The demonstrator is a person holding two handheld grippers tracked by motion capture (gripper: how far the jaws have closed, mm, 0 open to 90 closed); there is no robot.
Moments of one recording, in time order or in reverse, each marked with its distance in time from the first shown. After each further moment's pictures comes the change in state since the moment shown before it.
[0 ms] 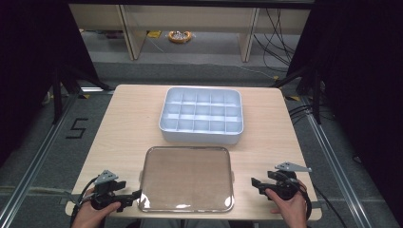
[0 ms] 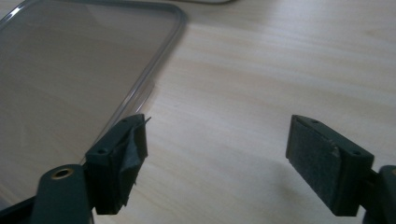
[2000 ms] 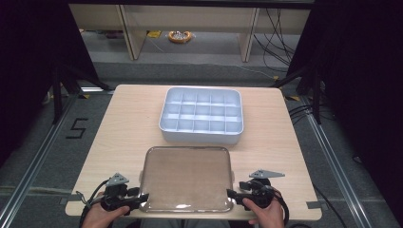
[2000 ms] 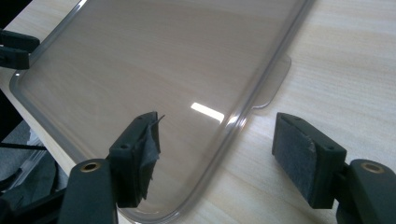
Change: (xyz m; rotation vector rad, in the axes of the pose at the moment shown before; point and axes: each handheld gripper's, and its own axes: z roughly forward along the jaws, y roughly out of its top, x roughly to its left) left arm -0.026 -0.002 0.014 0.071 -0.040 -0.007; right arm 0.056 -0.011 0.031 0.088 0.177 -0.031
